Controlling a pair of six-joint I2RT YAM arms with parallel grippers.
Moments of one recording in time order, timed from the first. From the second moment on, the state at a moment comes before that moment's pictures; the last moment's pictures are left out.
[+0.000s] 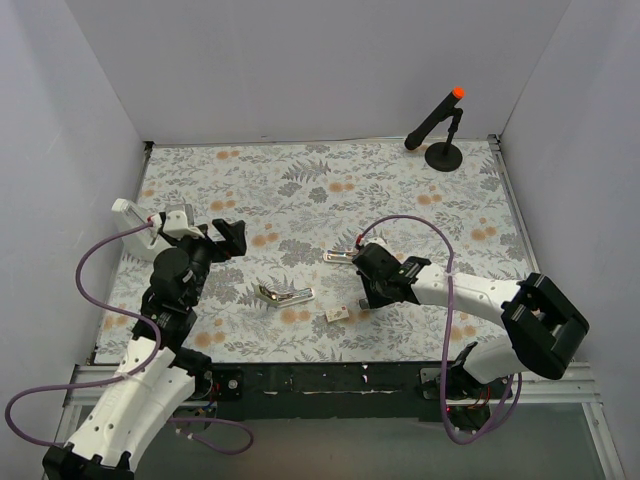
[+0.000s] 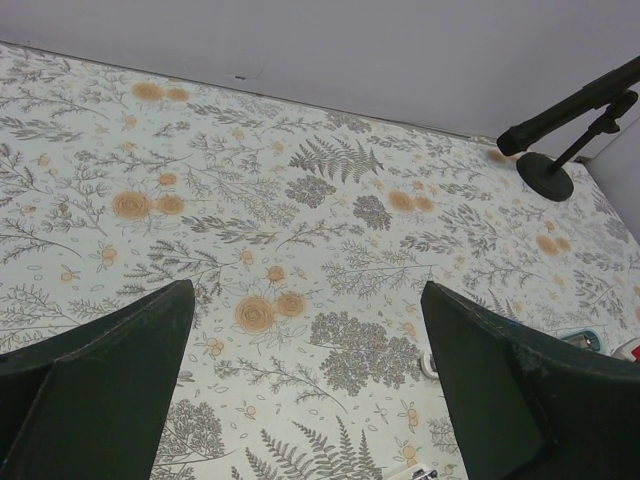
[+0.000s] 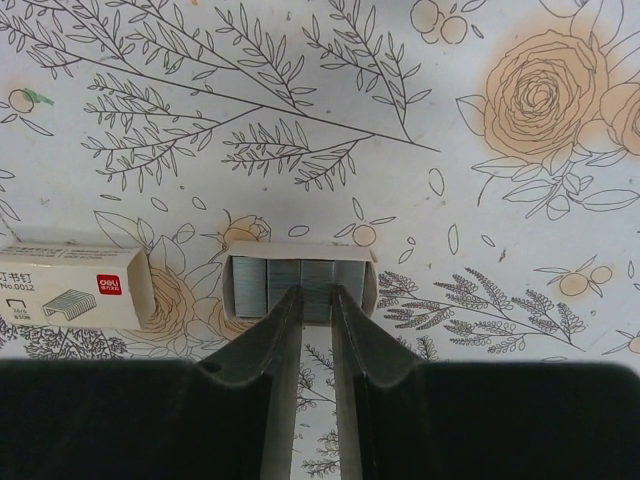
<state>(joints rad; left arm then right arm) -0.35 0.56 0.54 -0.01 -0.22 -0.34 0.89 1.41 0.76 -0.49 0.20 0.50</state>
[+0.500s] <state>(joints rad) -0.33 0.53 0.54 -0.01 -0.17 -0.34 0.89 1.42 0.84 -0.57 0.18 0.52</state>
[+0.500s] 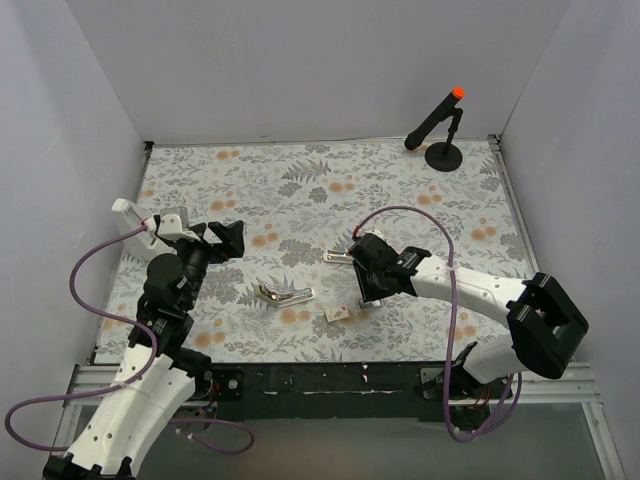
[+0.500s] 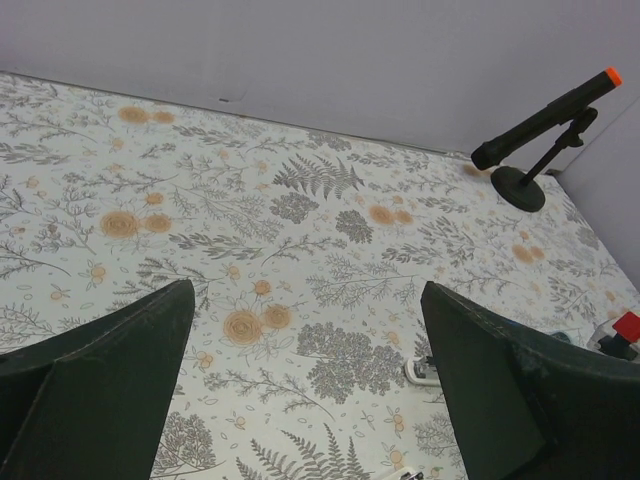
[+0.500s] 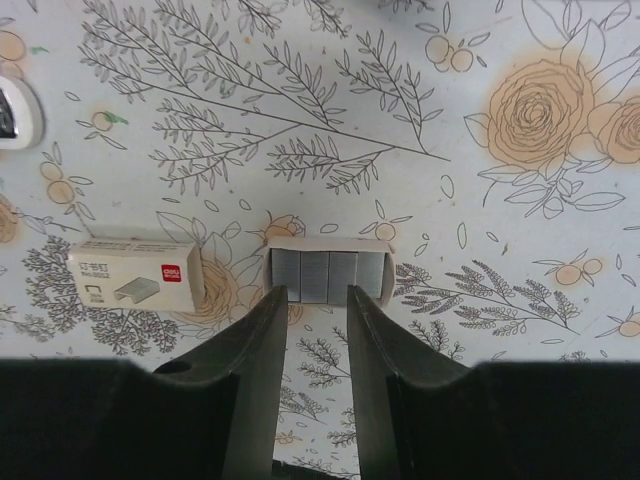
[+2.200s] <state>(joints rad) -0.34 0.62 0.52 -0.03 -0.26 -0.31 0.77 1.51 0.94 -0.66 0.01 0.41</state>
